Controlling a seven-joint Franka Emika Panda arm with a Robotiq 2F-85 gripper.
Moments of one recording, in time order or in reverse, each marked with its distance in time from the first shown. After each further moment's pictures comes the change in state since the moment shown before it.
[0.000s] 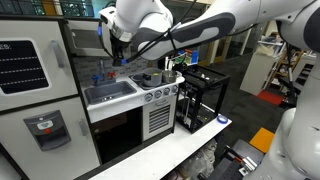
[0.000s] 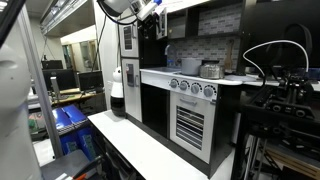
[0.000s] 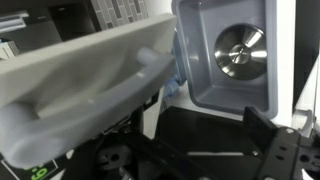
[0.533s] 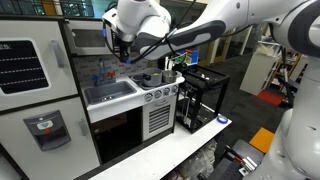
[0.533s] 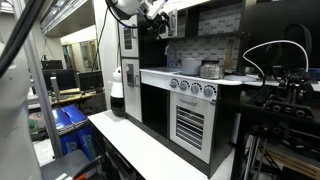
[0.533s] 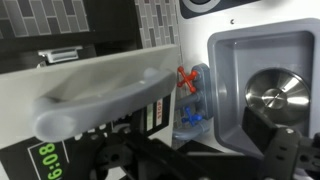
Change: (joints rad) arm -0.008 0.055 -0.042 0.069 -0.167 -0.043 -0.011
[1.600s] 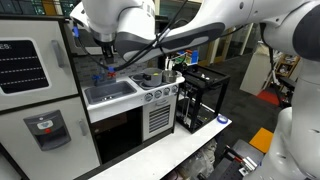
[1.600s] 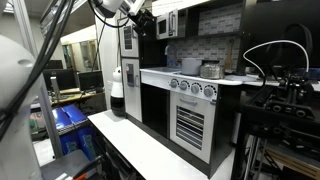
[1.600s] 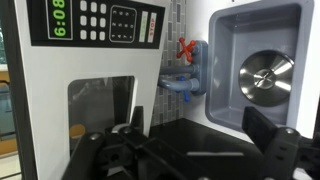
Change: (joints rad) arm 0.135 0.050 0.074 0.123 -0.183 -0.234 0.063
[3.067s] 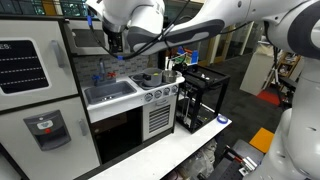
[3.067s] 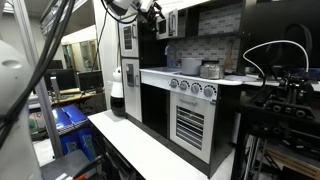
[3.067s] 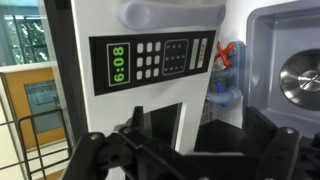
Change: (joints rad) arm -0.100 -0.021 -0.022 -0.006 0.004 0.186 0.004
